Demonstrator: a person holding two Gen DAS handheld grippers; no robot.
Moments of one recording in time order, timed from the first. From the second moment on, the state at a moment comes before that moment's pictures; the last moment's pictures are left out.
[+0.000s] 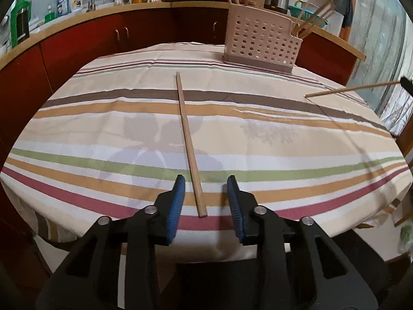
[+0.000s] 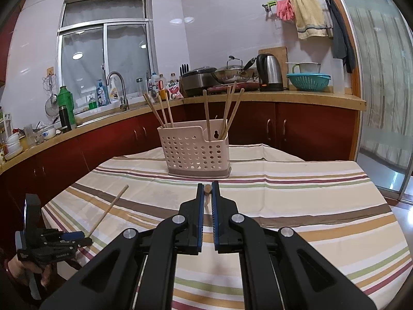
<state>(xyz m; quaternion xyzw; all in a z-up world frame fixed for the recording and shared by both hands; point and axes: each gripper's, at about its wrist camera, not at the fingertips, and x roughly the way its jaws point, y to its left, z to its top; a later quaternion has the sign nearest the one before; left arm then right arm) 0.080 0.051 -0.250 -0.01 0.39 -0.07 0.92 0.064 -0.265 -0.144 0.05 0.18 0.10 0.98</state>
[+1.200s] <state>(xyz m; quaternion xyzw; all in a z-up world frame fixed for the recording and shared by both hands) 0.137 0.074 -0.101 -0.02 0.15 -0.06 0.99 0.076 -0.265 -0.128 0.04 0.16 0.10 0.98</state>
